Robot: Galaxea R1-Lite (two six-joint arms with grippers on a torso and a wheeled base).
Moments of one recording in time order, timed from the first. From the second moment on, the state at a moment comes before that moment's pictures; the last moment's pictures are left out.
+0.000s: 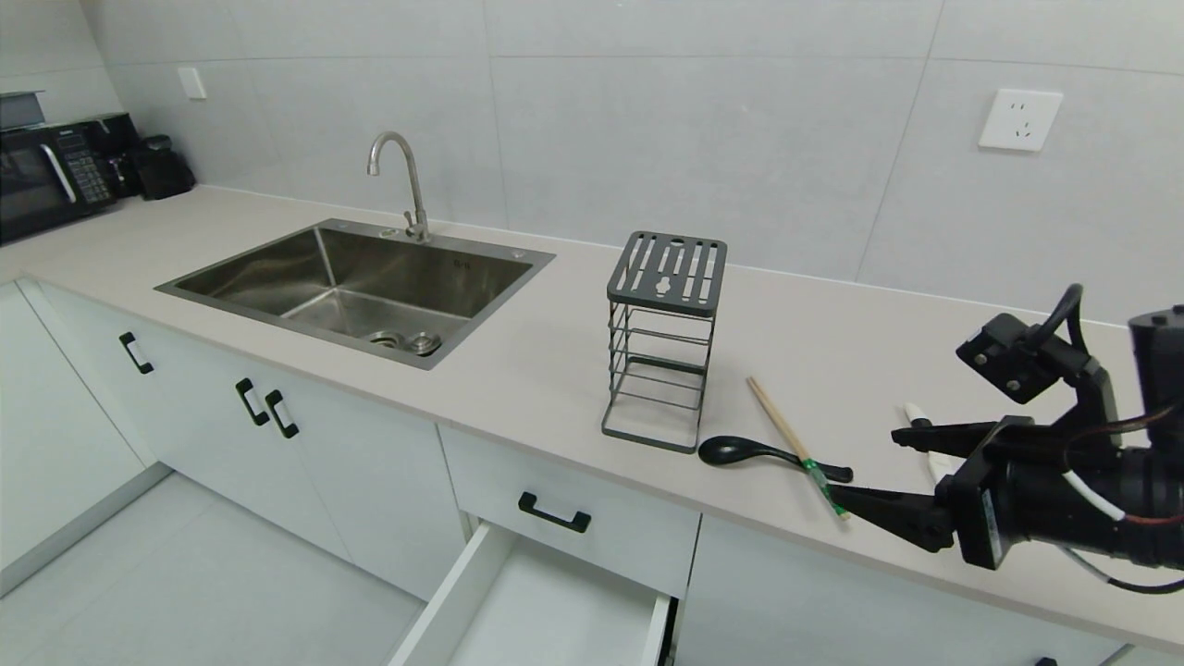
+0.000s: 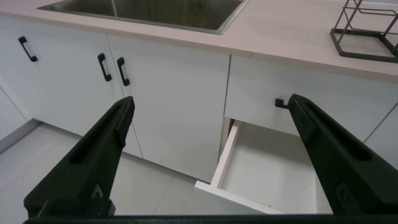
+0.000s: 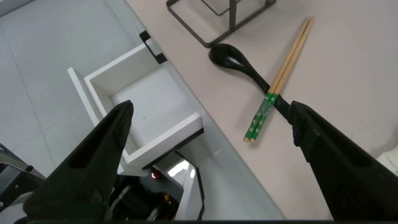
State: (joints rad) left arm 0.00 0.00 0.00 0.00 -0.02 0.01; right arm 0.42 1.37 -0.60 -0.18 0.20 -0.05
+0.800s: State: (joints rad) left arm 0.00 0.00 0.00 0.00 -0.02 0.00; right arm 0.48 1.39 -0.60 -0.18 0.18 -0.05
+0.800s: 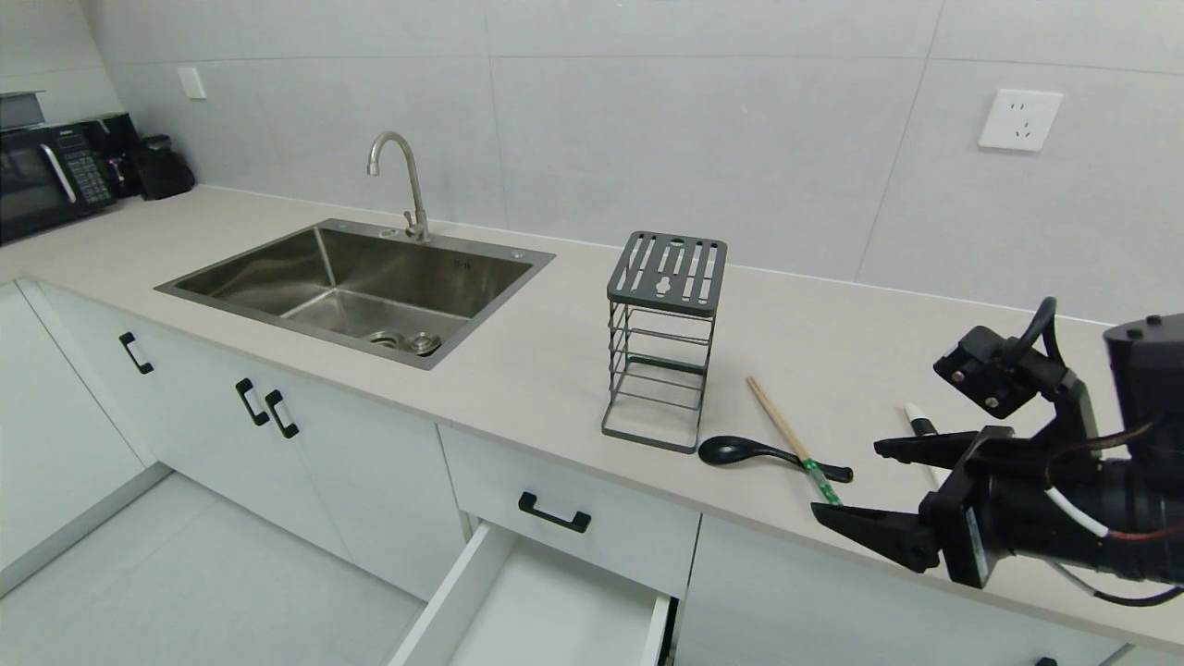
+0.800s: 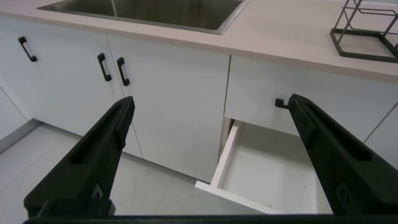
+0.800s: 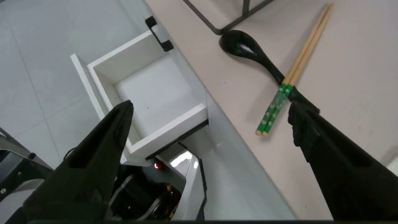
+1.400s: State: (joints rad) left arm 0.00 0.00 0.00 0.00 -0.02 0.00; right arm 0.47 1.51 -0.56 -0.18 0.04 0.08
